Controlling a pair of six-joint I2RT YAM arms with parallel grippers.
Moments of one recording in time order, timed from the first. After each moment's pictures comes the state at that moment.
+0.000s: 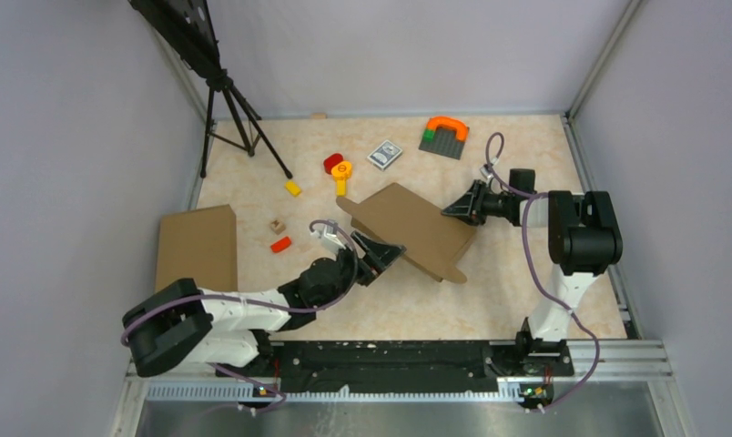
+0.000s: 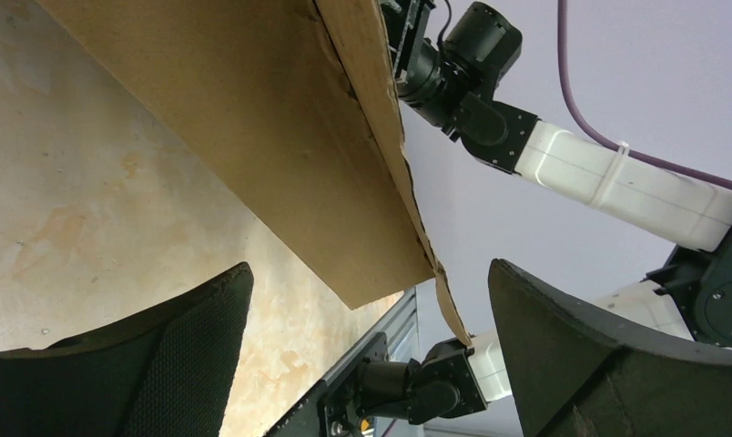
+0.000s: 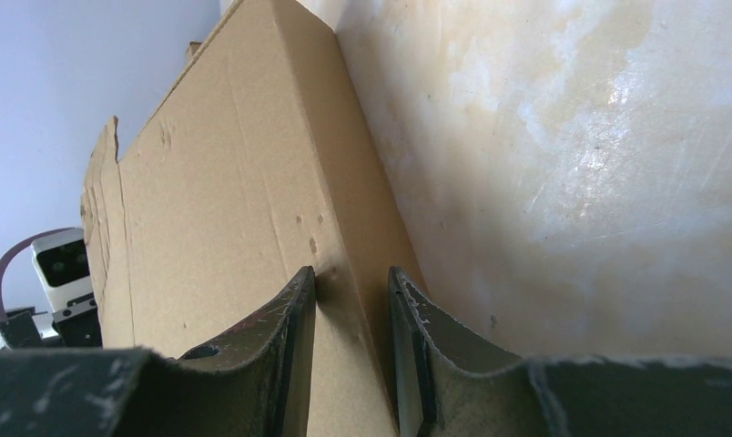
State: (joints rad) left arm -1.03 1.22 0.29 0.81 -0.26 -1.33; right arm -0.02 1.91 0.87 0.25 -1.03 0.57
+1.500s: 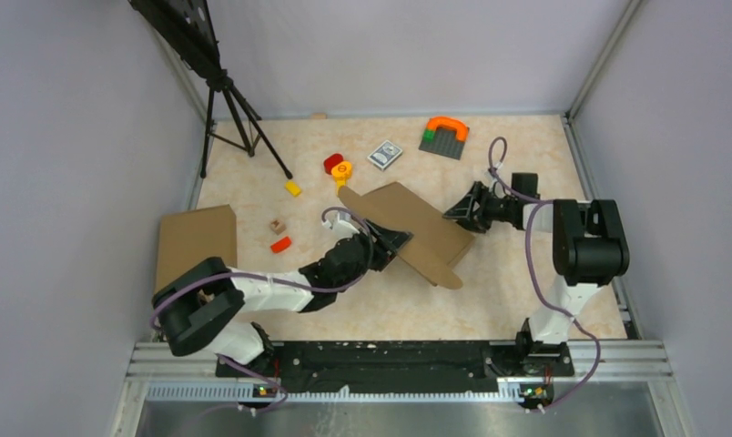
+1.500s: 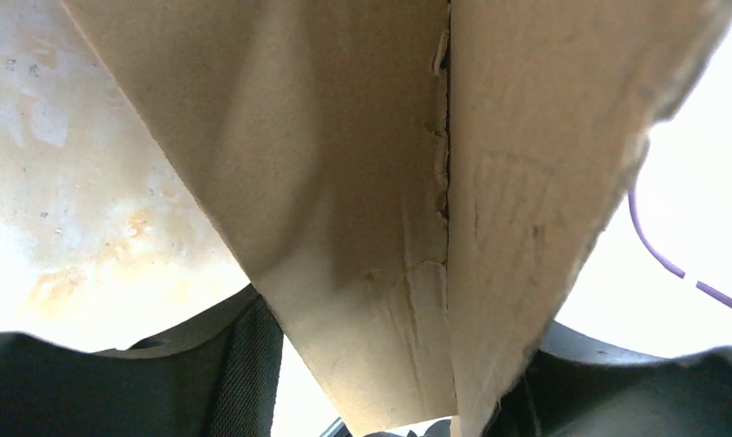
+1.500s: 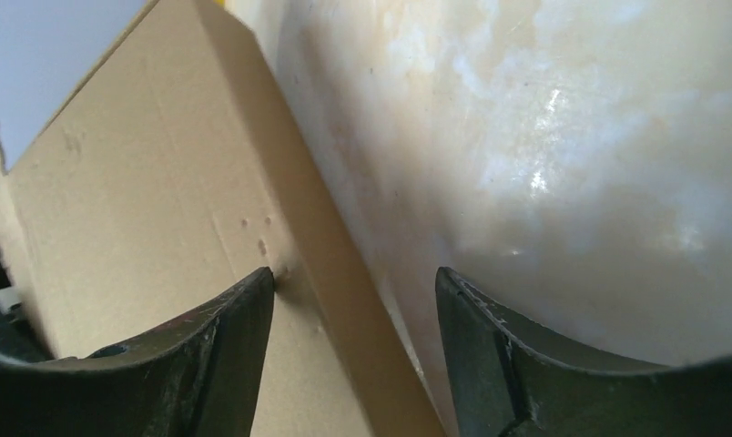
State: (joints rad) left arm -0.97 1.46 0.49 0.72 -0.30 -1.43; right arm -0.02 1.84 0.83 0.18 -0.93 0.53
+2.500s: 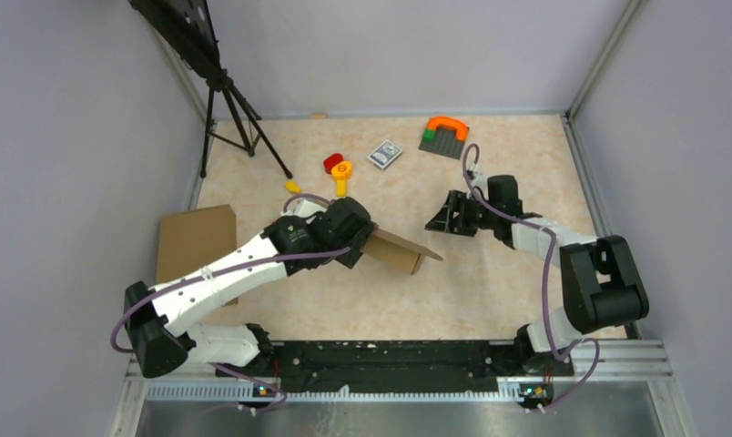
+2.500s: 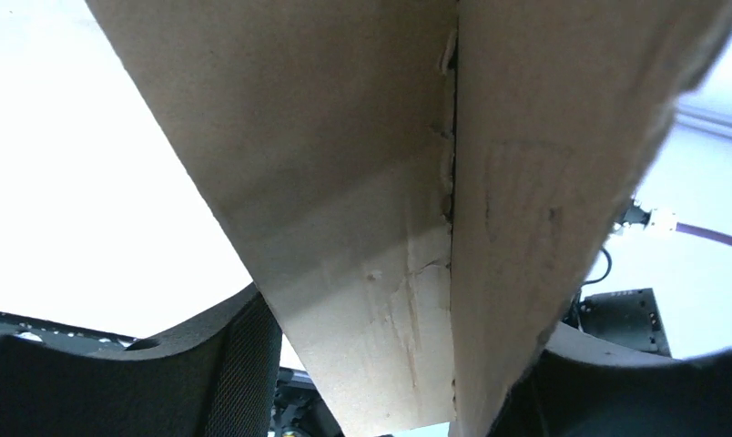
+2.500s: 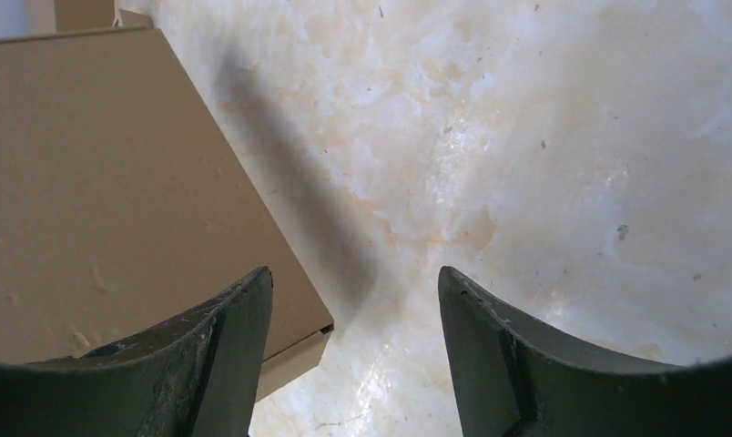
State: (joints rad) left arm -0.96 1.22 1.11 -0.82 -0.40 -1.83; right arm 0.22 1.50 0.70 0.08 -0.63 0.44
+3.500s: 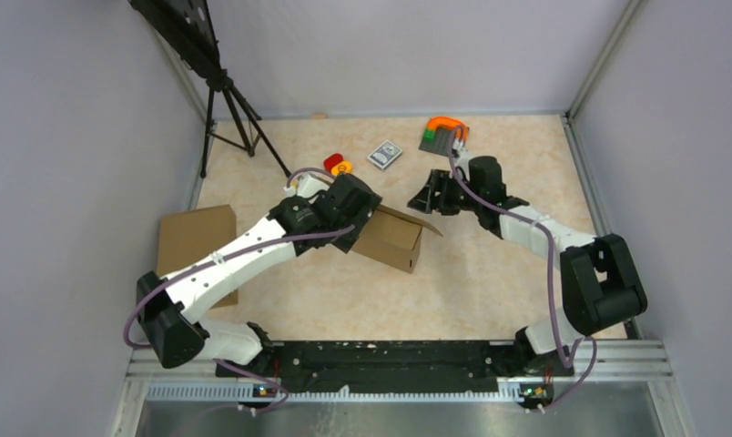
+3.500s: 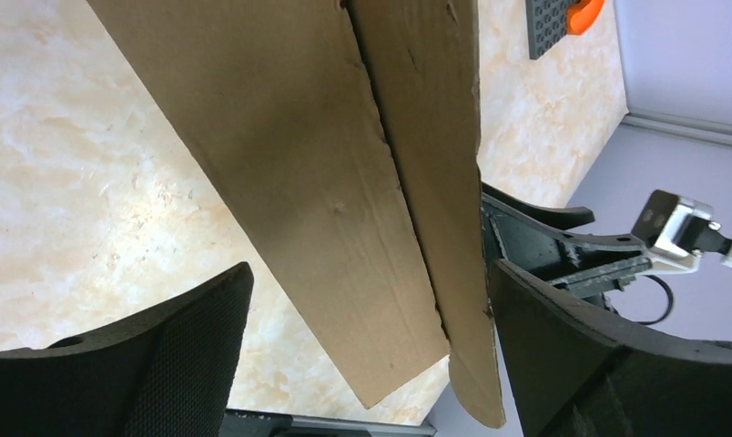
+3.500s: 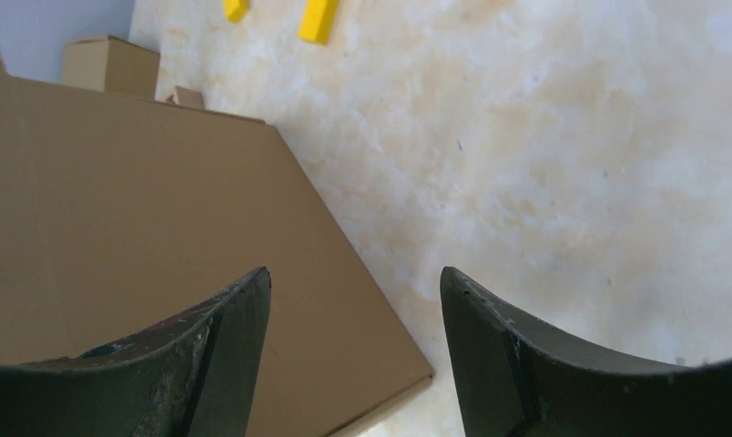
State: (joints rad) left arm -0.87 1.35 1.27 -0.83 -0.43 -1.68; right arm 0.35 1.50 0.85 0.10 -0.48 0.49
